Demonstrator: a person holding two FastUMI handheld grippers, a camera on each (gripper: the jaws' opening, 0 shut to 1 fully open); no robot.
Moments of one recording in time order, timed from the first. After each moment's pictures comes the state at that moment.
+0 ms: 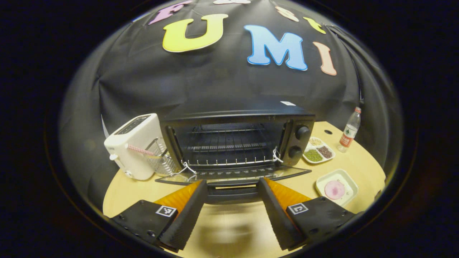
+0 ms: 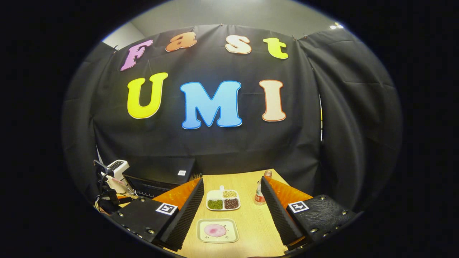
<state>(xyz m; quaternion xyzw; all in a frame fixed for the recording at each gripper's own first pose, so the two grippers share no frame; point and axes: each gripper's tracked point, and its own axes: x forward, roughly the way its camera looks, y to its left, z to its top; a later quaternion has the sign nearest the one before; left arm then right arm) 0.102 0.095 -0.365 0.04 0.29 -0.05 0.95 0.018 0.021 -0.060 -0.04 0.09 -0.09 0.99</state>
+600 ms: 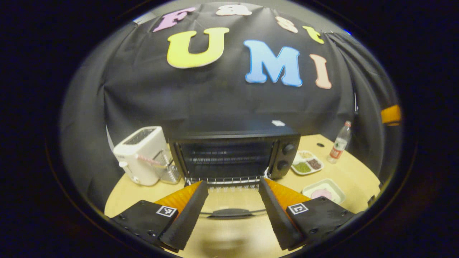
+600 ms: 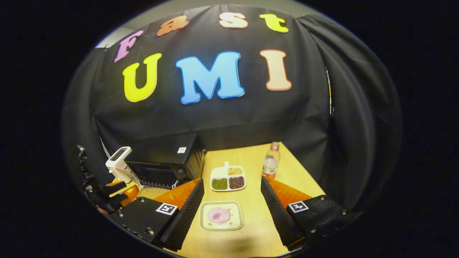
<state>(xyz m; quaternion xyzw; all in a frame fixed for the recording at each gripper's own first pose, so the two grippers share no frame) 0.094 0.077 -0.257 0.02 0.20 -0.07 0.98 0.034 0.001 -0.142 0.02 0.24 -0.05 0.97</state>
